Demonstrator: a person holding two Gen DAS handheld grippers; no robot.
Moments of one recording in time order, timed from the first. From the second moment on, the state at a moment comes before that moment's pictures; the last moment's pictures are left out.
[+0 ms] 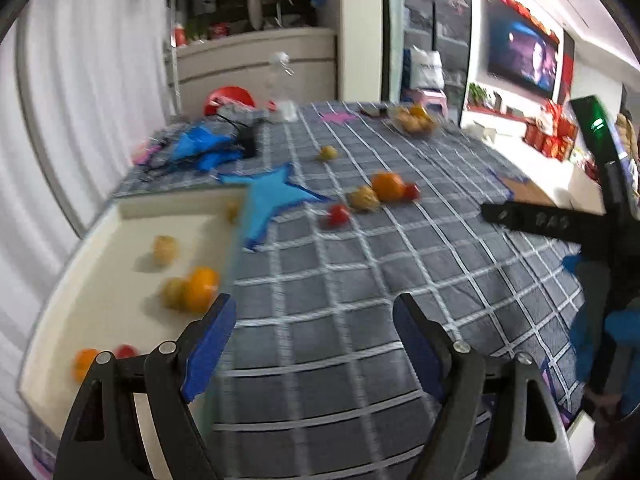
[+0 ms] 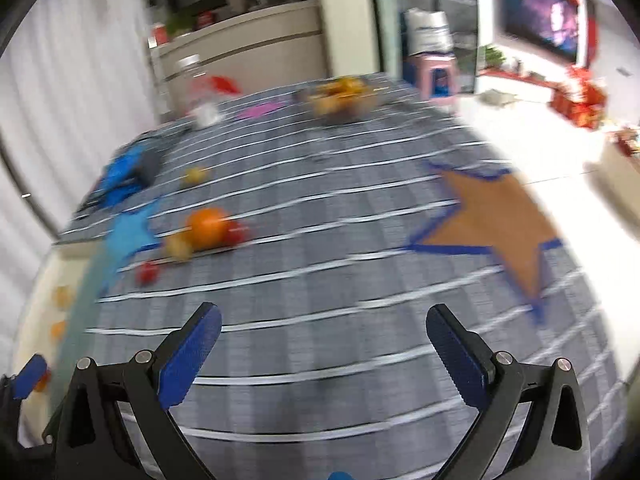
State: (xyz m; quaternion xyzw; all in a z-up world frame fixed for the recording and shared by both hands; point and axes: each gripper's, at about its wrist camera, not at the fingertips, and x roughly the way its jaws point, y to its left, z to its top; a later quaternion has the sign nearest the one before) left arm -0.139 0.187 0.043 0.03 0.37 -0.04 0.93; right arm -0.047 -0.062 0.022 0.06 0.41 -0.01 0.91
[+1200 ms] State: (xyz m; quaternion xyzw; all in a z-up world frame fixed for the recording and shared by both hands) left arm -0.117 0.169 -0.002 0.01 0.42 -0.04 0.90; right arm -0.057 -0.121 -0.003 0.18 0.39 0.04 0.90
